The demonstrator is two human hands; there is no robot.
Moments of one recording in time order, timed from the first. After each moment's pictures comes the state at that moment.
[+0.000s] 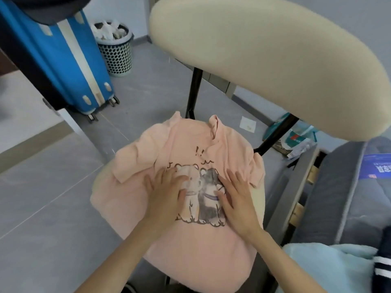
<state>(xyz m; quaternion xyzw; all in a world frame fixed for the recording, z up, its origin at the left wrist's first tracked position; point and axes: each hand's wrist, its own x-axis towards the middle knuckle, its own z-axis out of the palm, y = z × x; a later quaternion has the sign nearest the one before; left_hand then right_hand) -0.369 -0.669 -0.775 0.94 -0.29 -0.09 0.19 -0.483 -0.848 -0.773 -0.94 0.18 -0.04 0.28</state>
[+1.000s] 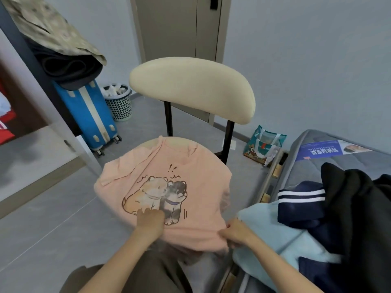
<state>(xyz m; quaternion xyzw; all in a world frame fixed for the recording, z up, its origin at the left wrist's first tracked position) -0.522 -0.663 -0.715 0.93 -0.28 -0.20 -0.15 -0.659 -0.872 -0.747 -0.83 0.35 0.26 0.36</state>
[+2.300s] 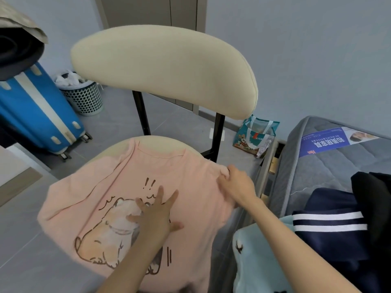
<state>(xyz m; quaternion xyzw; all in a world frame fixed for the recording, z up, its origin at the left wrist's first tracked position) -0.465 -0.763 -0.735 0.92 -0.24 -0.32 0.00 -0.537 -0.982 -0.753 -0.89 0.36 -0.04 0.27</state>
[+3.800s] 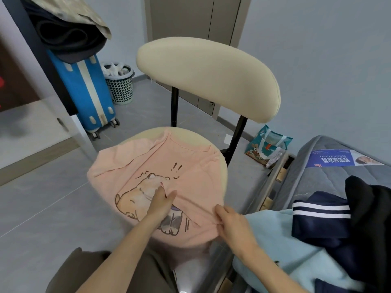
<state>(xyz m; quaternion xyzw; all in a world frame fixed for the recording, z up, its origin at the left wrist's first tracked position) -0.484 -0.692 -0.764 0.81 -0.03 -0.27 0.52 -0.642 -0.852 -0.736 -0.98 0.13 0.07 0.12</state>
